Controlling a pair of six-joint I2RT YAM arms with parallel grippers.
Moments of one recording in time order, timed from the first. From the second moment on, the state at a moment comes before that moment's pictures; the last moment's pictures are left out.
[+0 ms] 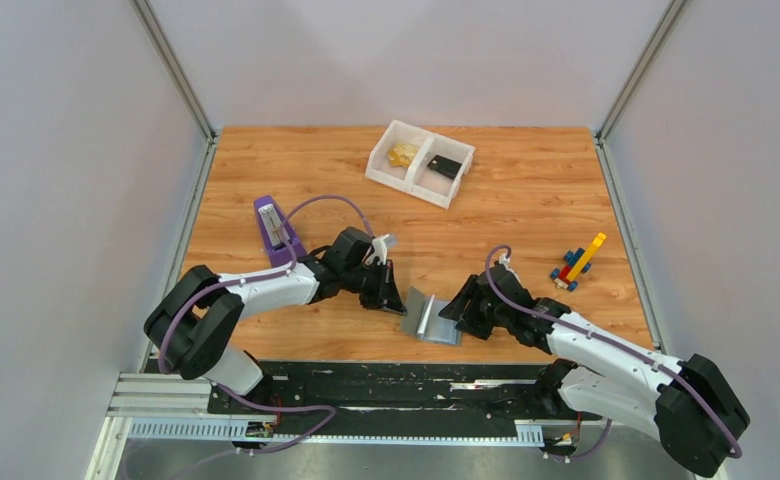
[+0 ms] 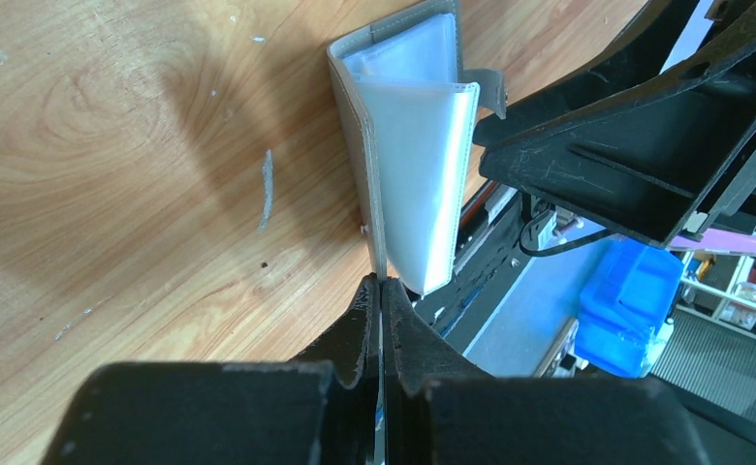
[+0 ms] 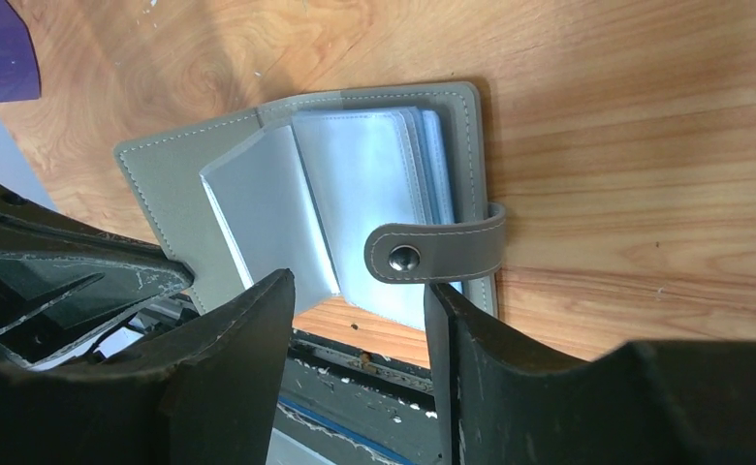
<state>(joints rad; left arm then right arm) -0.74 1.51 0.72 -0.04 0.57 -0.72 0.73 0.98 0.40 -0.29 -0.04 1.21</state>
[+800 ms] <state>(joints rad) -0.74 1.50 0.72 -0.04 0.57 -0.73 0.73 1.06 0.41 -0.26 -0.04 1.19</state>
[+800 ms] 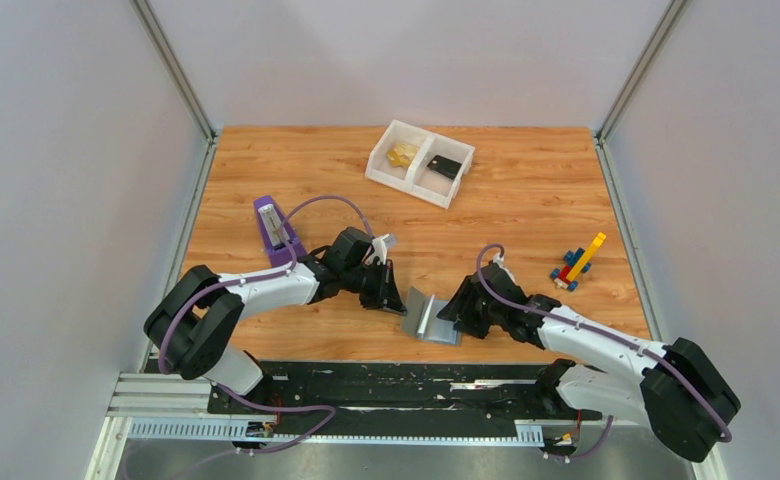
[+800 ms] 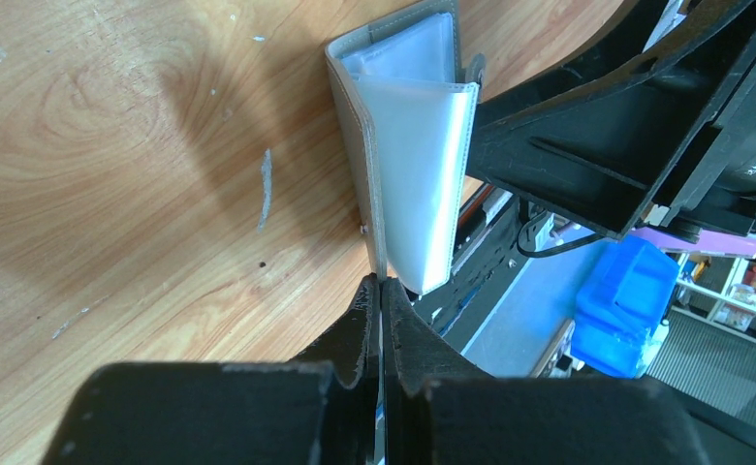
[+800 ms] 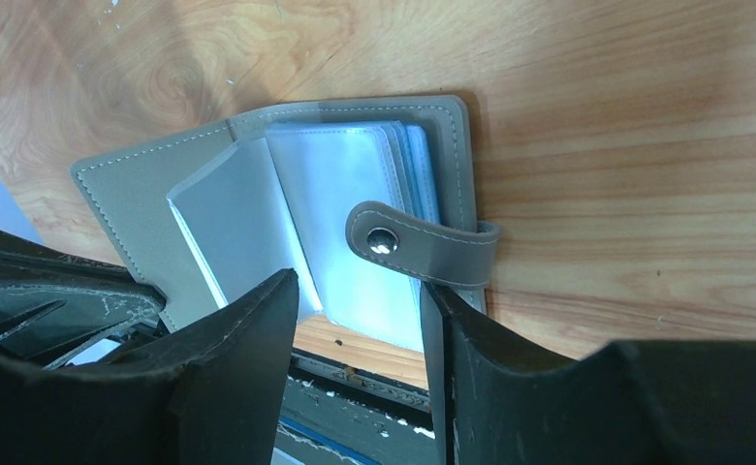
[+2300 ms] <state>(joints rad) -0.74 1.50 0.71 -0.03 0.57 -0.73 0.74 1.15 0.41 0.06 -0.21 1.16</state>
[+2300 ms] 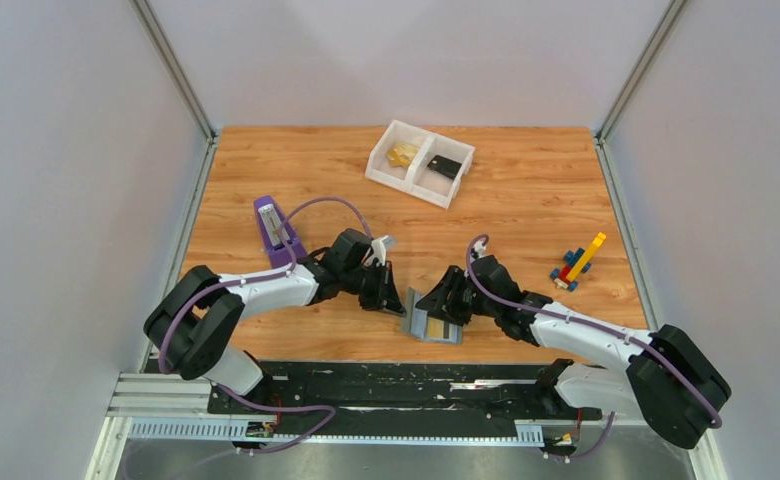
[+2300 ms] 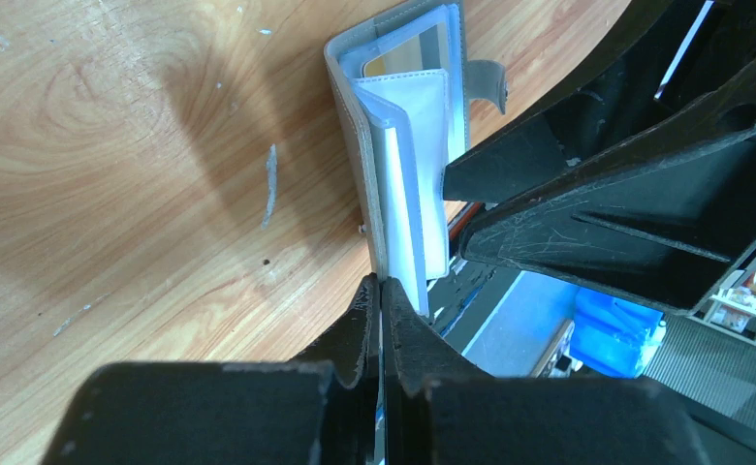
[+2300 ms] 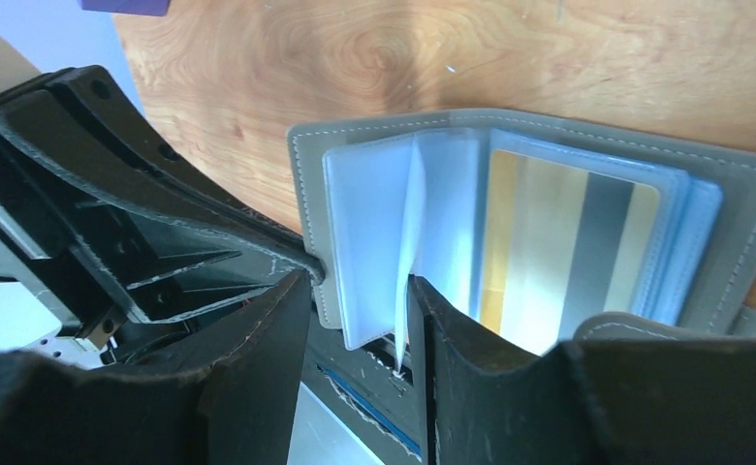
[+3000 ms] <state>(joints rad) -0.73 1.45 0.68 -0.03 0.57 -0.79 0.75 1.21 0.41 0.19 -0.29 1.13</state>
